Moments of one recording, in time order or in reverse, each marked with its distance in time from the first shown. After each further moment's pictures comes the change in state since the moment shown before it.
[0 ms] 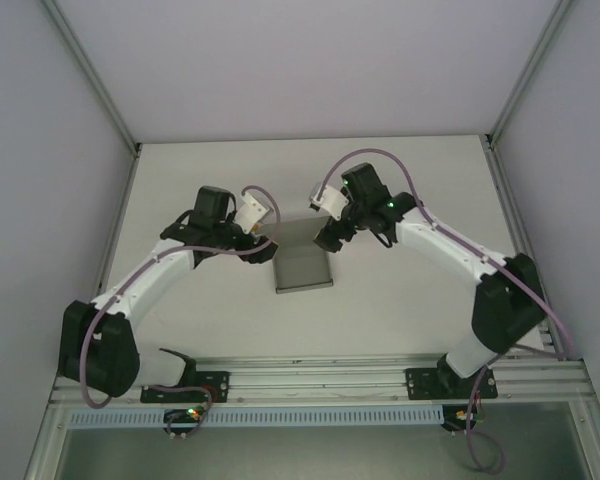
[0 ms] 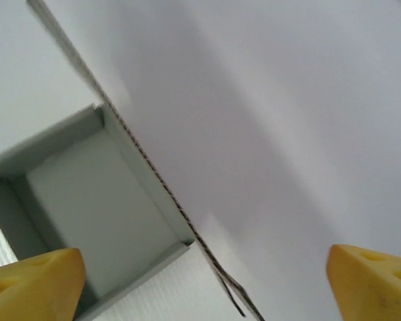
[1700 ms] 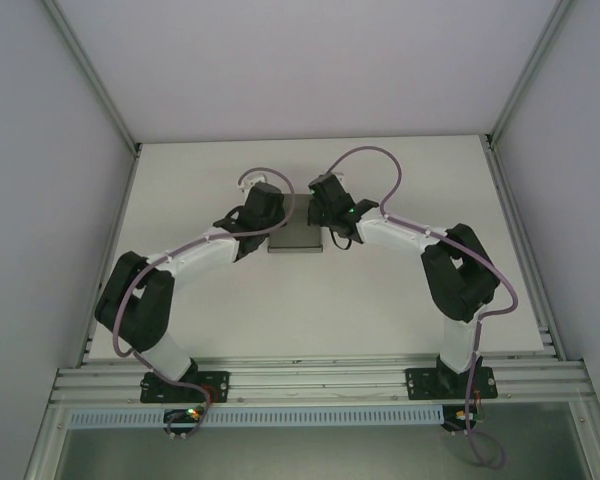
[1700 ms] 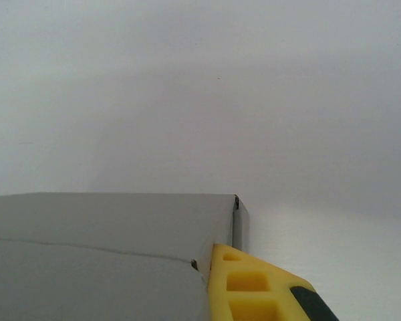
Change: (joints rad) left arm -0.229 0.286 0.074 0.383 -0.782 -0.953; right arm 0.090 0.245 0.017 0.327 0.455 1.135
